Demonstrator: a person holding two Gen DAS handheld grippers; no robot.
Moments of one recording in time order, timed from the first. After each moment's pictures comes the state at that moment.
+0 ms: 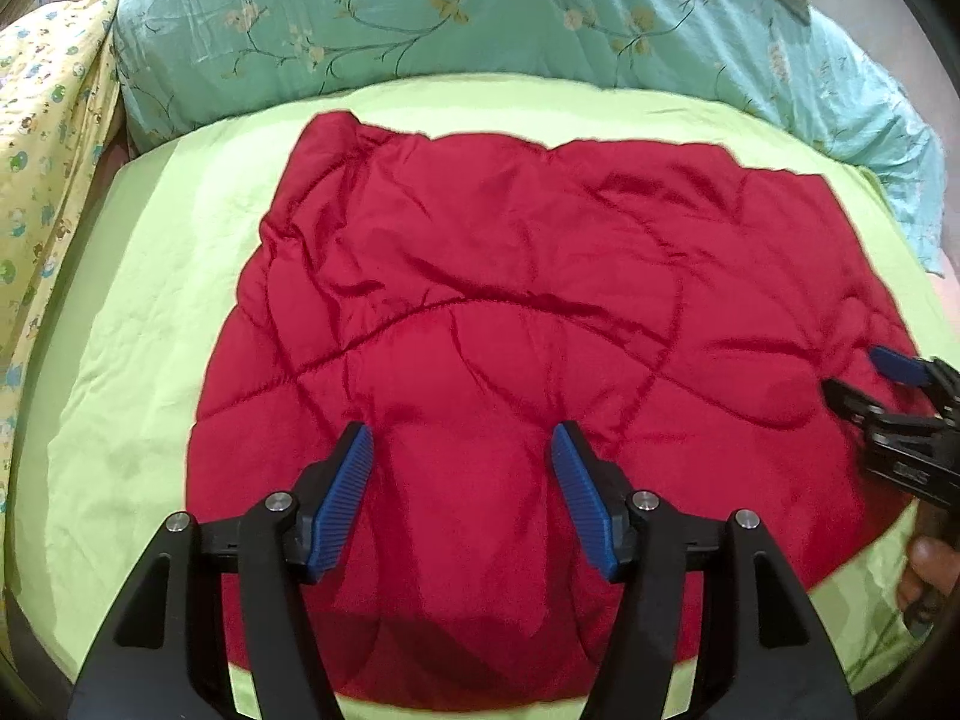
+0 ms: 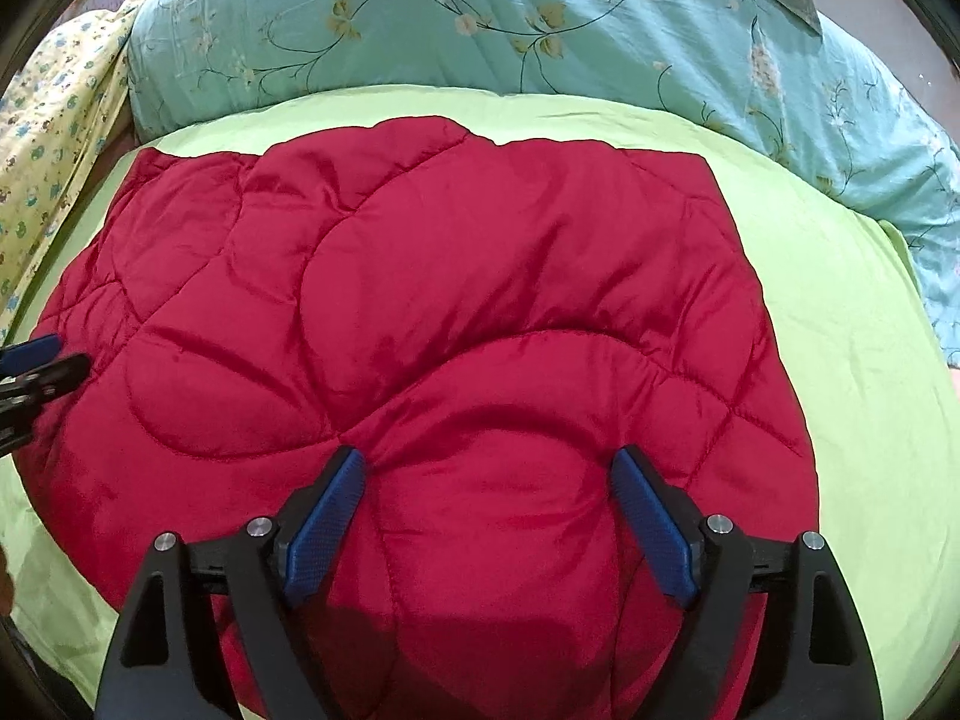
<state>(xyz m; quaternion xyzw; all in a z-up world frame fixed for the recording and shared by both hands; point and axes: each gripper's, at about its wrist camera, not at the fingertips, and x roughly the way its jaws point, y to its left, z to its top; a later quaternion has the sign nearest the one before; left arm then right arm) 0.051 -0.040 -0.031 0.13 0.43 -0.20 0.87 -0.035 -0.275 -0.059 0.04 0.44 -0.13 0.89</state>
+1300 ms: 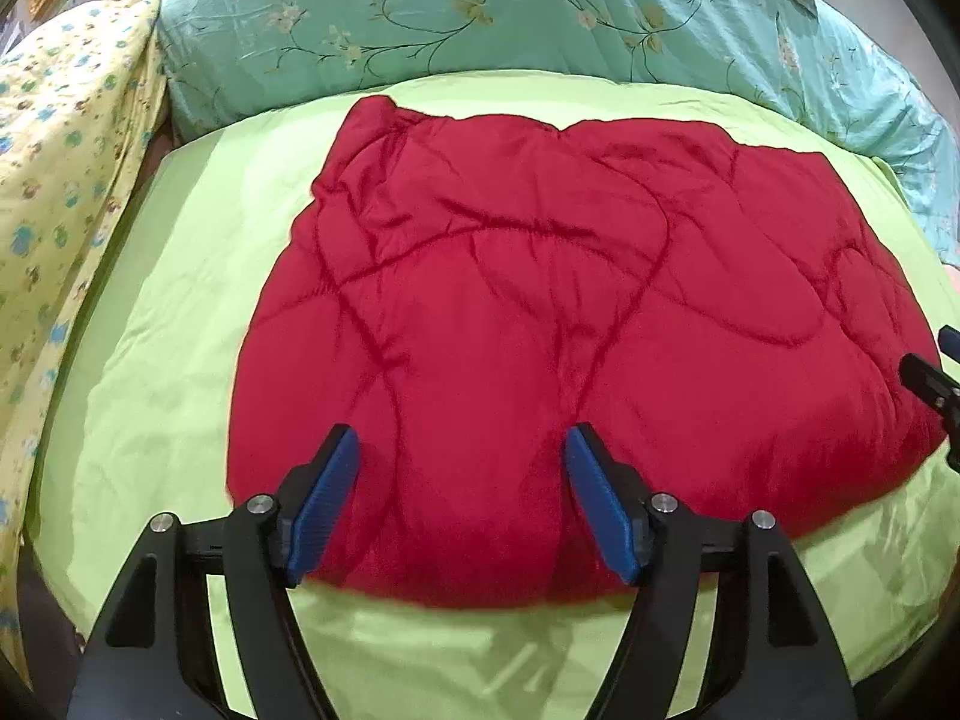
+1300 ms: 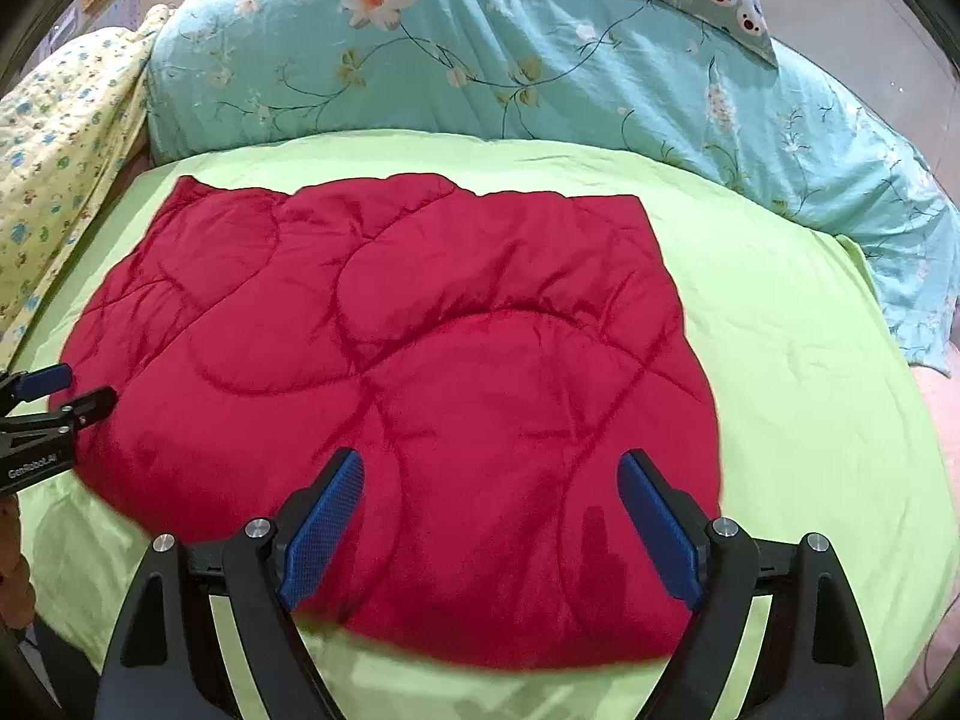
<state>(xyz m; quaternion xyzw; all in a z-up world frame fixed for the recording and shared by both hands) 0.005 -0.024 -0.036 0.14 0.43 -0.15 0.88 -0.109 -0.254 -0.017 0.03 0.40 -0.14 0.90</state>
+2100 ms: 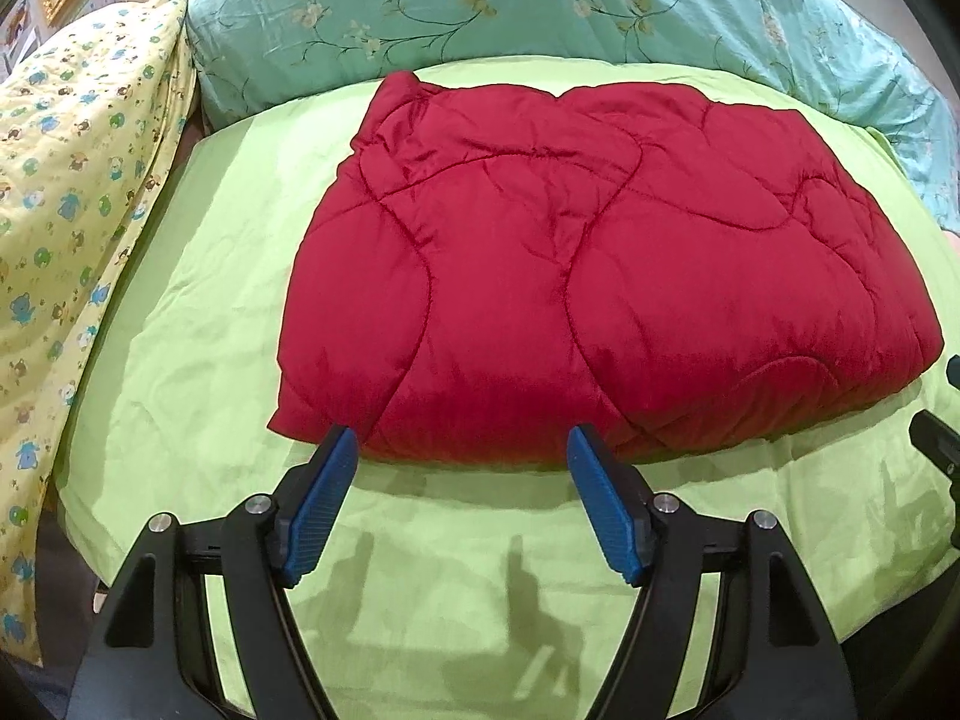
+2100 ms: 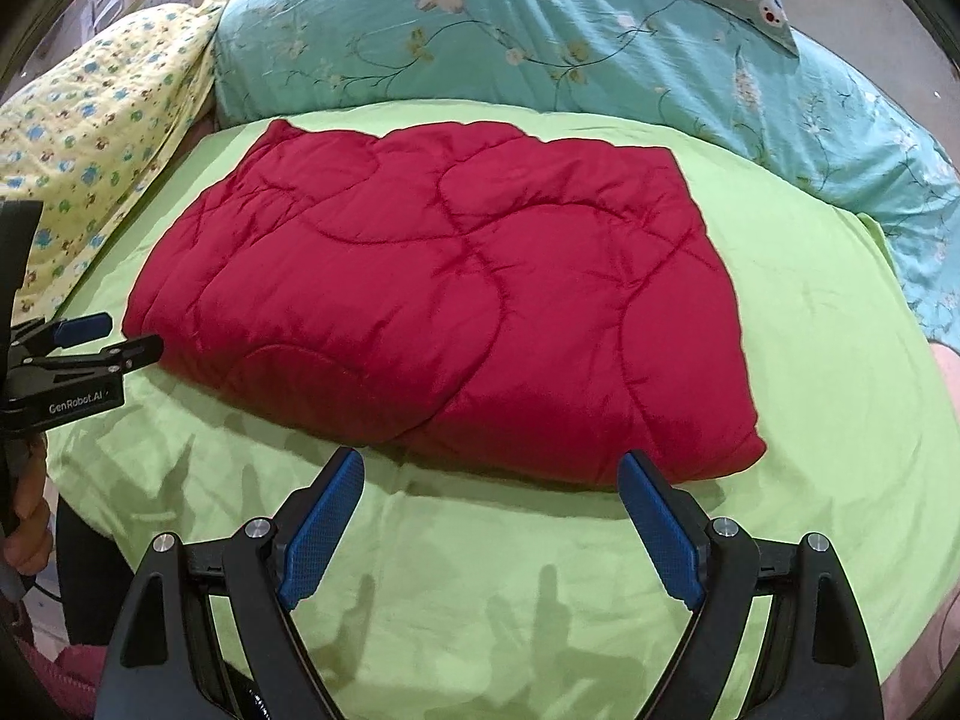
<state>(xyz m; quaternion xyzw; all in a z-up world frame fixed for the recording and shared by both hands) -0.050 0.000 -0.036 0.15 0.43 -0.13 0.88 -0.172 -0.206 -0.031 0.03 0.42 -0.09 0.90</state>
